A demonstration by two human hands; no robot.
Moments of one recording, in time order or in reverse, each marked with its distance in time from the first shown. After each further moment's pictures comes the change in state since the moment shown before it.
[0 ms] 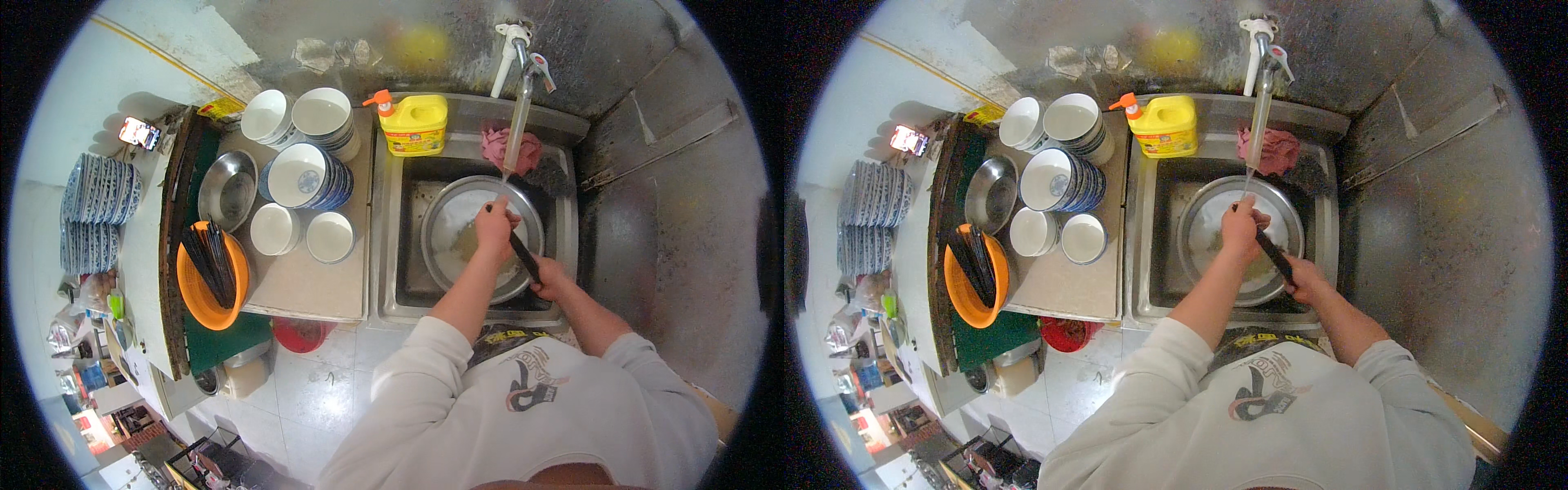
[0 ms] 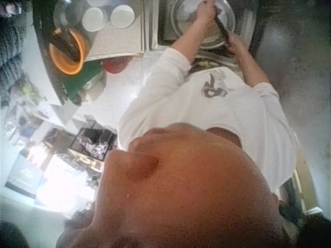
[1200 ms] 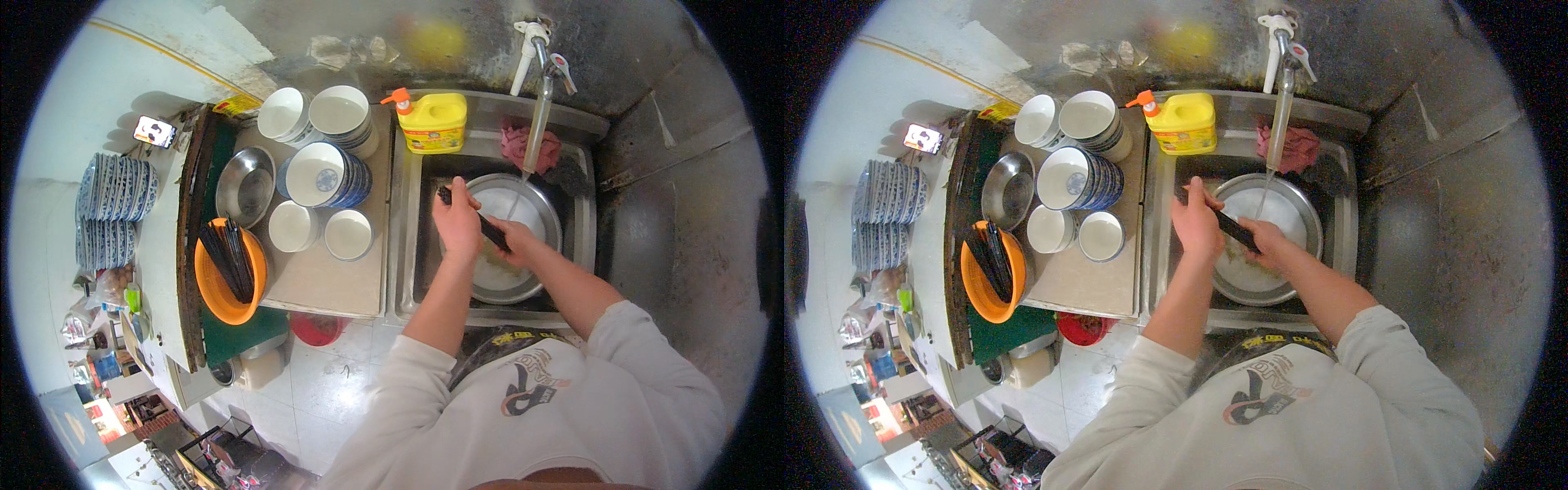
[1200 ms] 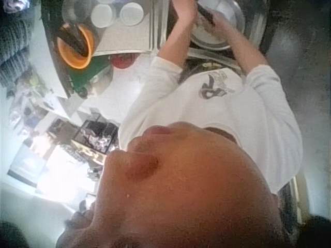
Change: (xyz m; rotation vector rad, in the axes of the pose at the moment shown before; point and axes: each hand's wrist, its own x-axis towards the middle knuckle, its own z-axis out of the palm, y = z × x) left_hand -0.036 0.105 -0.021 0.092 0.144 0.545; right_hand 0.012 -0.062 0.151 0.003 -0.168 -0.025
